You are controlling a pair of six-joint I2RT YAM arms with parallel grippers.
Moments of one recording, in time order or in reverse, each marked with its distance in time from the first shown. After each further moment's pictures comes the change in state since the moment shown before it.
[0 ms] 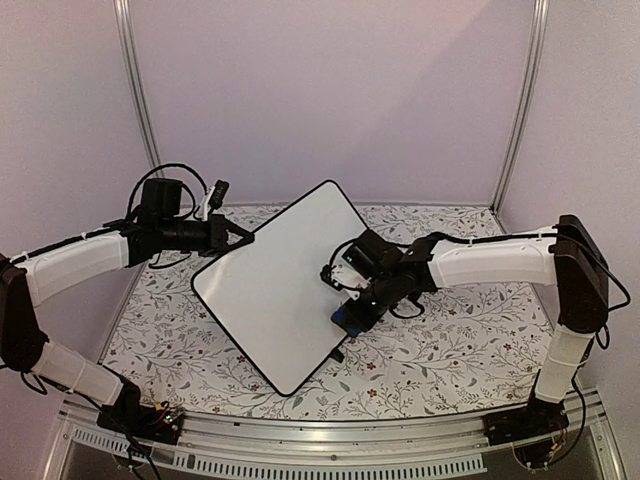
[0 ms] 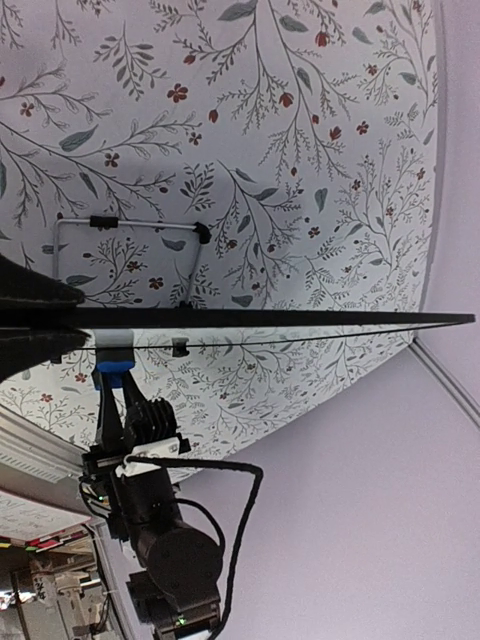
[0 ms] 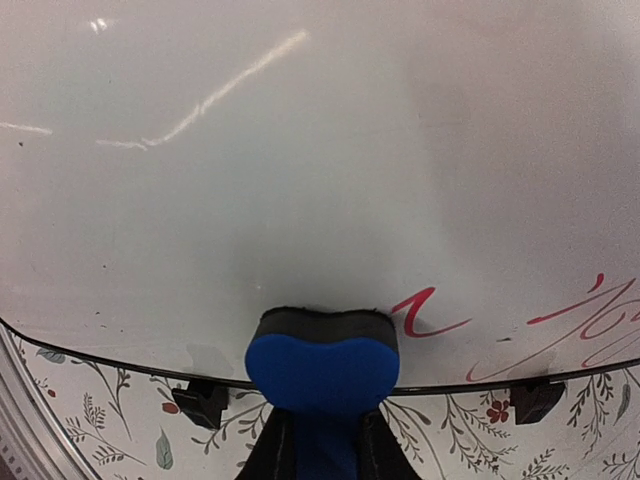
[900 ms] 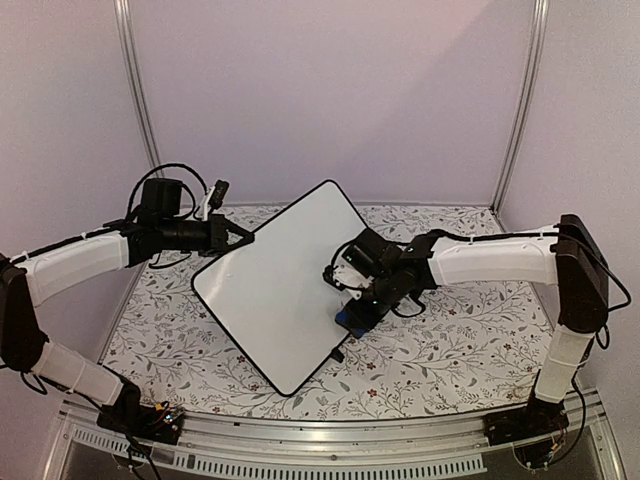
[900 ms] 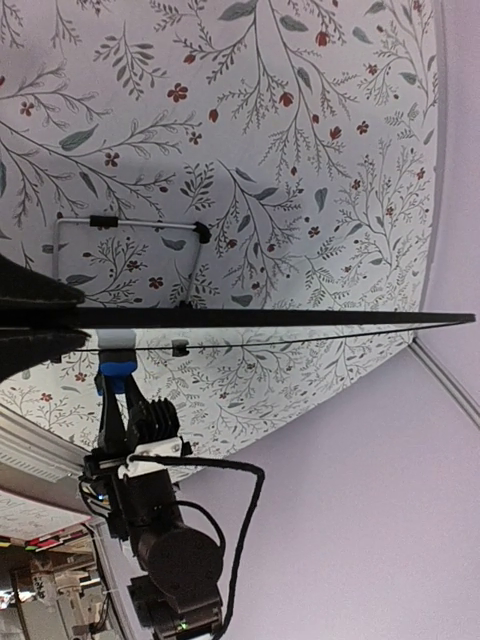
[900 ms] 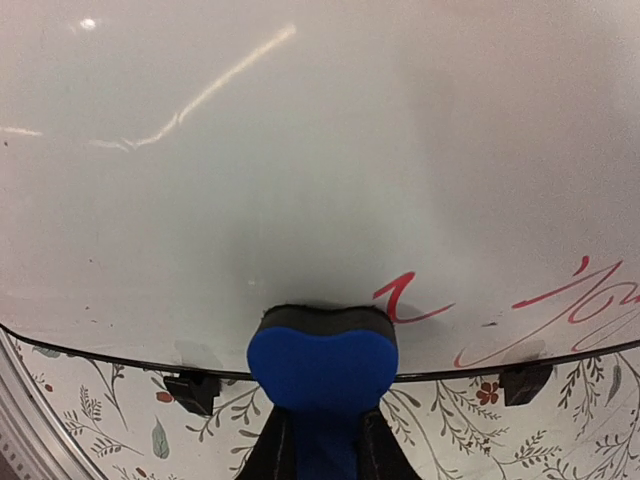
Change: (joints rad) left arm 0.000 0.000 0.000 0.002 0.001 -0.002; right arm -0.001 -0.005 0.005 -0.062 0.009 0.014
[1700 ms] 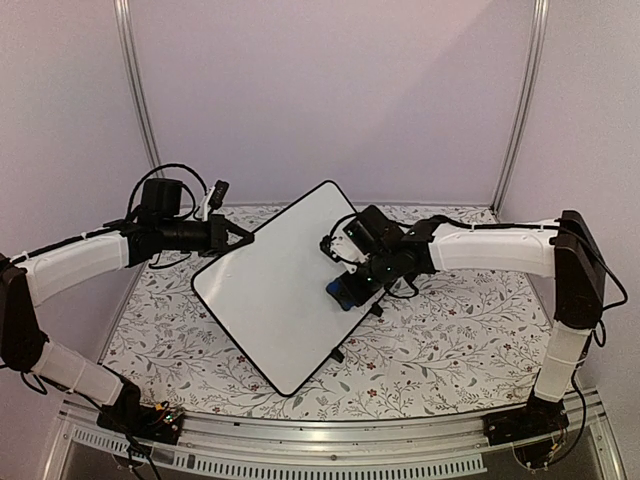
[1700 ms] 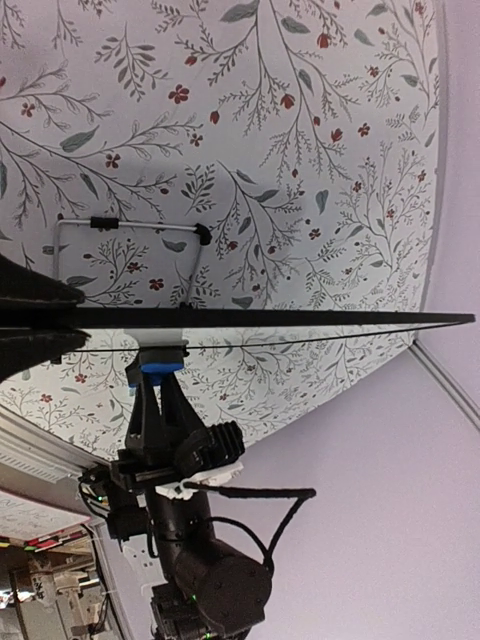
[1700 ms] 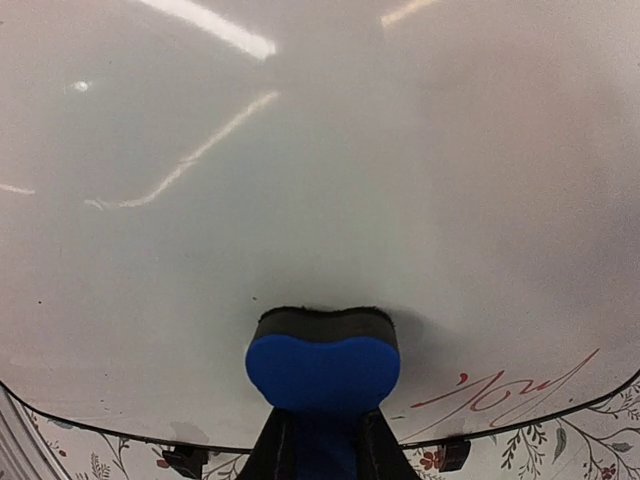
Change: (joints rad) left arm 0.000 0.000 0.000 -0.003 -0.003 0.000; right arm -0.051 0.030 0.107 0.088 0.027 -0.011
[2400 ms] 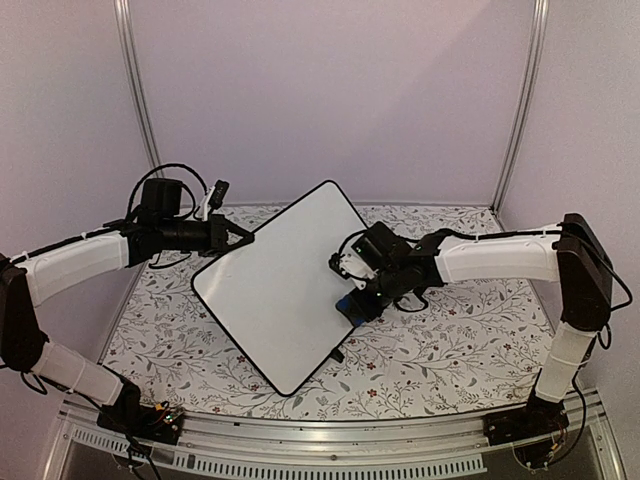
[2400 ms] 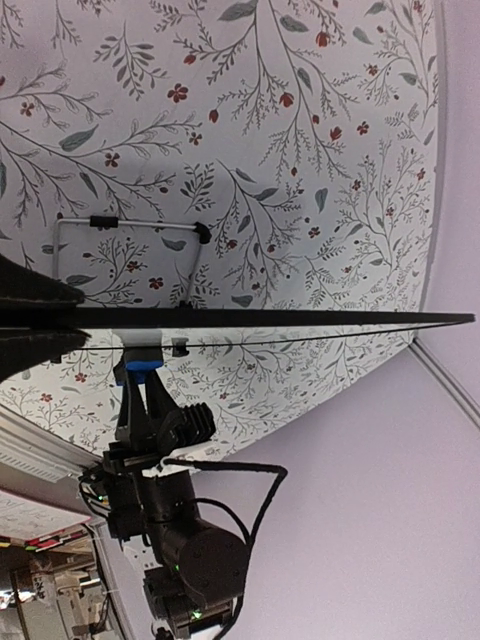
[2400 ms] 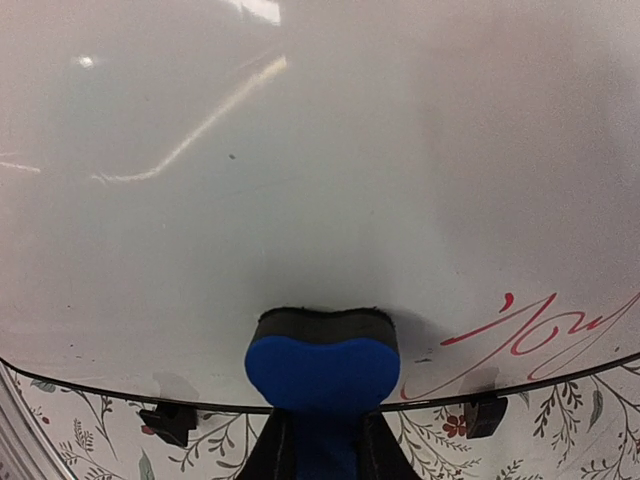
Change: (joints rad) left arm 0.000 0.000 0.000 0.002 0.002 0.000; right arm 0.000 -0.043 -0.140 0.034 -0.039 0.014
